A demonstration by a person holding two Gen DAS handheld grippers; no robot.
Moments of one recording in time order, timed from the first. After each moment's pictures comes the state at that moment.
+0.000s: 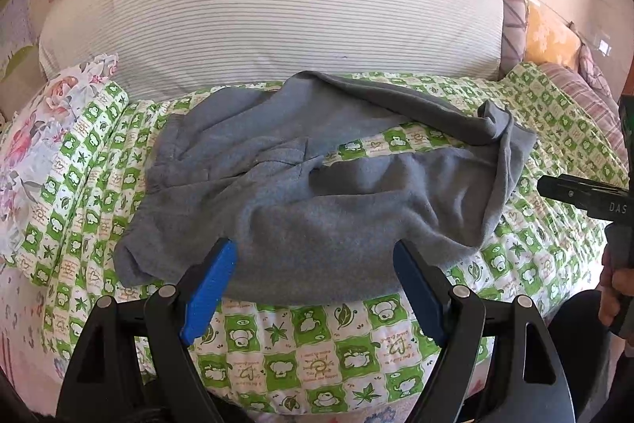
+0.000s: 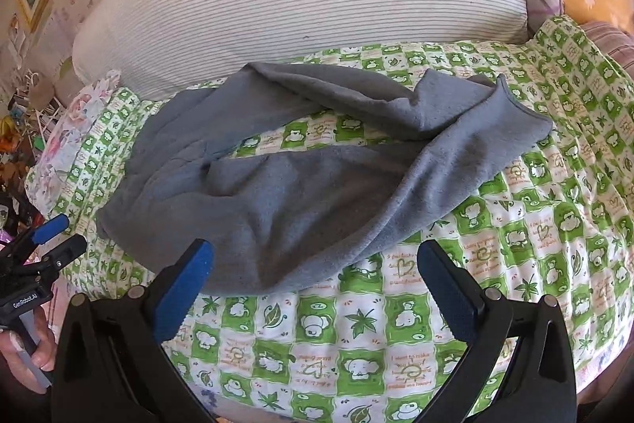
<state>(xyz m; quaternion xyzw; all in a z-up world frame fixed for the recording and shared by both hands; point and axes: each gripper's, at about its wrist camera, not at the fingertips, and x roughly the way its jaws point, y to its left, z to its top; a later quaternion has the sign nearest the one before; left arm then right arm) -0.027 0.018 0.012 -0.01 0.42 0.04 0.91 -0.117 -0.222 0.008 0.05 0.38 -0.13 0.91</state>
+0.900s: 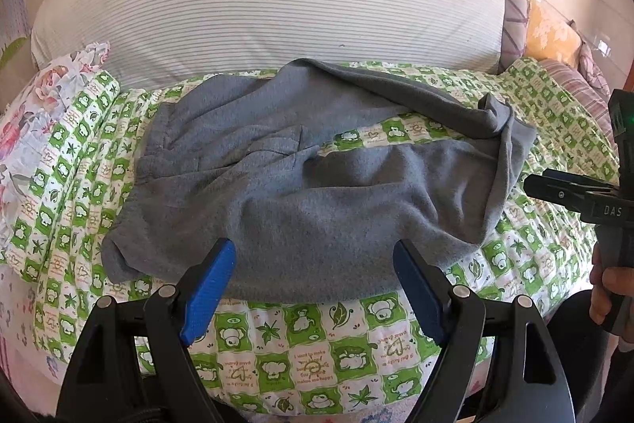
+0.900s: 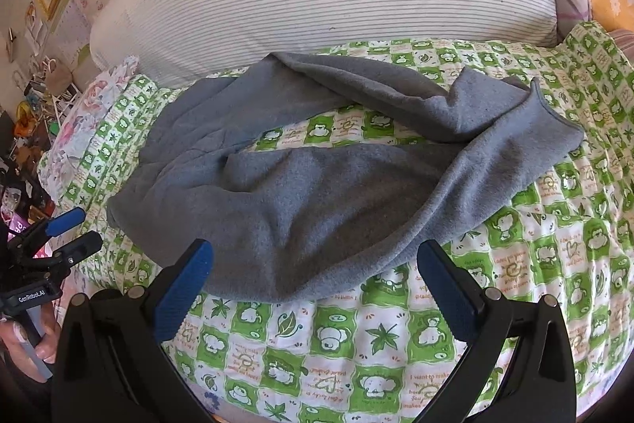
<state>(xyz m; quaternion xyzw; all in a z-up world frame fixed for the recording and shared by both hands) -0.018 0.017 0.000 -0.02 0.43 0.03 0.90 -0.097 -0.220 -0.002 0.04 0.39 -0.09 0.92</state>
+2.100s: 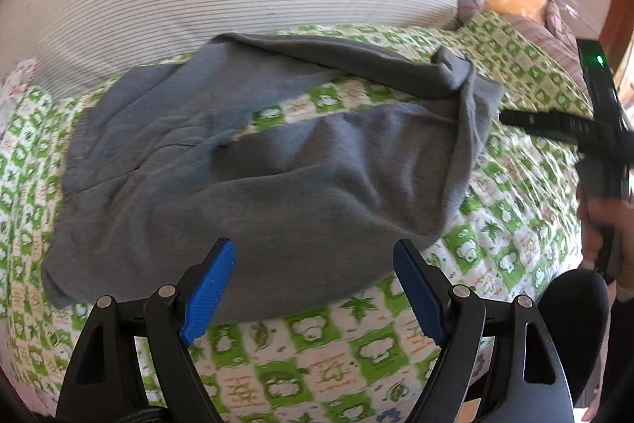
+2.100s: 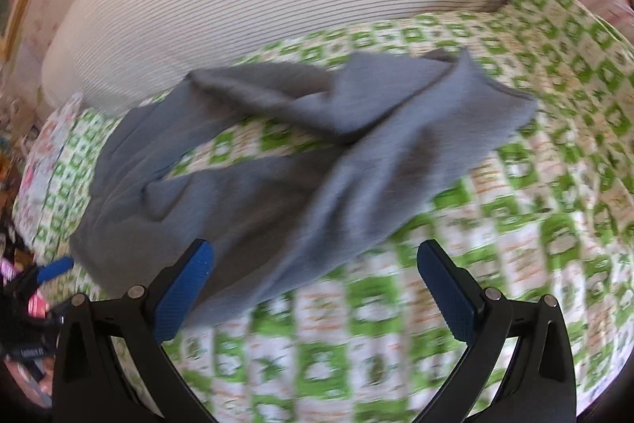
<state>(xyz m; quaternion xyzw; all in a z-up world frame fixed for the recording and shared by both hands) 0.022 -0.043 -0.034 0.00 0.48 -0.06 0.88 -0.098 -0.323 -0.003 0.10 0.38 -0.15 0.91</state>
